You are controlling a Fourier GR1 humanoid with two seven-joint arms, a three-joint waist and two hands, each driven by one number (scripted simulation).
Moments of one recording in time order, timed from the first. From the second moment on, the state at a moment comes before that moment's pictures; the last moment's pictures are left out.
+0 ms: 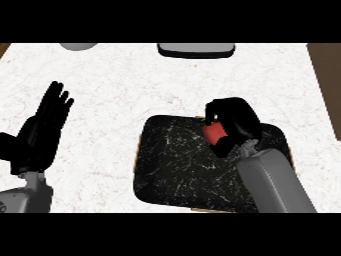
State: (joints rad) left arm -0.13 0.12 0.08 -1.66 0.13 0.08 0.23; right arm -0.42 -0.03 0.20 -1.38 1.10 0.24 0.21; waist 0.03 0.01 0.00
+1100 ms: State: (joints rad) left arm -0.11 0.10 0.07 -1.67 0.10 0.09 0.23; right arm -1.11 -0.08 -0.13 -0.92 1.24 -0.11 0.61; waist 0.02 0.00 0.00
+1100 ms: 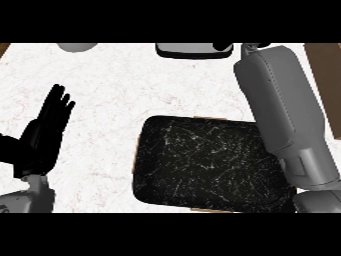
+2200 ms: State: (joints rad) left arm -0.13 0.09 0.07 -1.63 0.10 0.08 0.19; right arm -1.13 -0.52 -0.32 -0.56 1.23 -0.30 0.47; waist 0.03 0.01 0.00
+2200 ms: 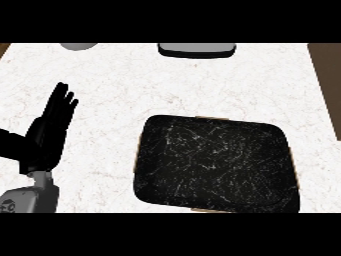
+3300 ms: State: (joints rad) left arm -0.16 0.09 0.06 -1.66 0.11 0.08 0.23; right arm -1.03 -0.71 -0.42 -0.21 1.19 -0.30 0.22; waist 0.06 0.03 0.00
